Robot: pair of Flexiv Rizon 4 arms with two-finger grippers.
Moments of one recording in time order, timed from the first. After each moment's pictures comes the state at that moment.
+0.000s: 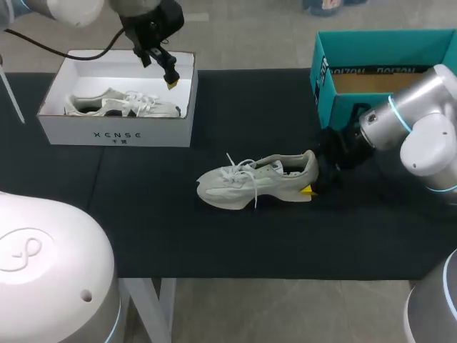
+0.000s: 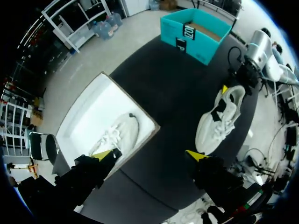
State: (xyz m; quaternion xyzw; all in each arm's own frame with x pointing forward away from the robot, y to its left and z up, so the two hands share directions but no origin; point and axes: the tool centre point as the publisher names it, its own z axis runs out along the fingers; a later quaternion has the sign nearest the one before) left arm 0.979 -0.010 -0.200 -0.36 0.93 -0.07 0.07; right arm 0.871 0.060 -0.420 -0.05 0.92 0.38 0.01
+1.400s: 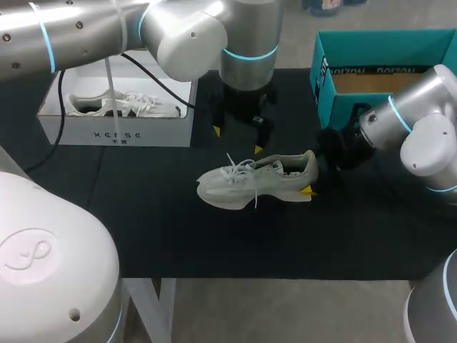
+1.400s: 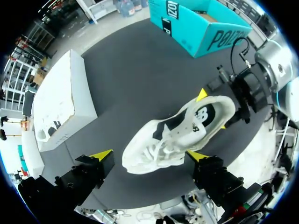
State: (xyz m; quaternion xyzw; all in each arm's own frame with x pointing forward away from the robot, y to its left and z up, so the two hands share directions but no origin) left arm 0.864 -0.180 -0.287 -0.51 0.86 -0.01 0.05; right arm 0.871 0.060 -0.420 -0.05 0.92 0.38 0.01
